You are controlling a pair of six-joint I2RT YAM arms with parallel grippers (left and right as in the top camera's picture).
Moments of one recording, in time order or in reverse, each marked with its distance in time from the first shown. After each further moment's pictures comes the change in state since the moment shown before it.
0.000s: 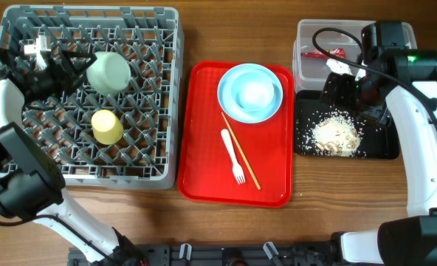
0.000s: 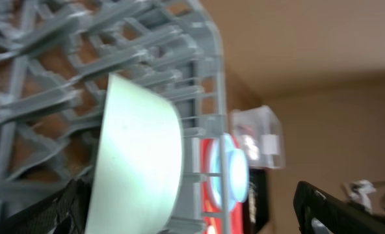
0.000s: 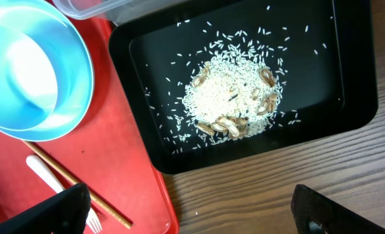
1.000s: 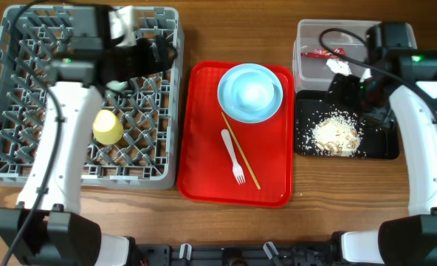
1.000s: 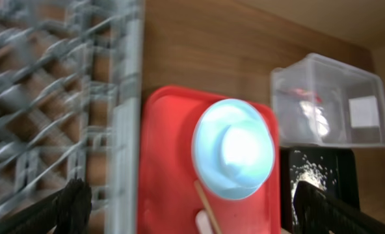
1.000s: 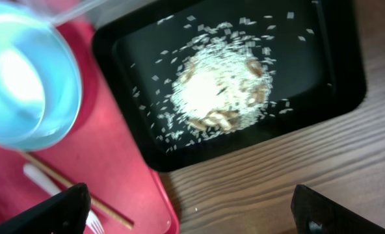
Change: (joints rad) left arm -0.630 -0.438 0.000 -0.077 -0.760 -0.311; right arm -0.045 0.000 0.000 -0.024 0.009 0.057
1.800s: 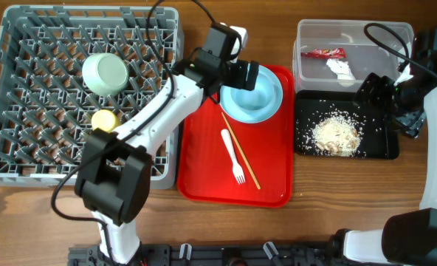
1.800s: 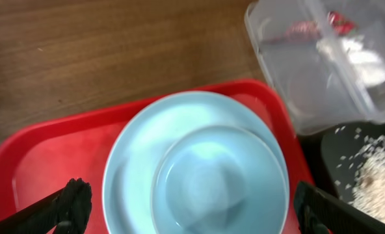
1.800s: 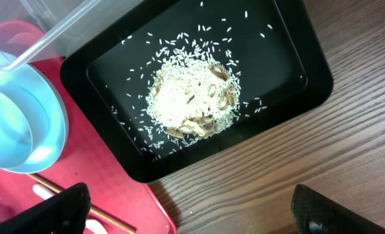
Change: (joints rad) left arm -0.435 0.356 0.000 0.380 -0.271 0.084; right arm -0.205 0.000 0.000 -0.009 -0.085 -0.070
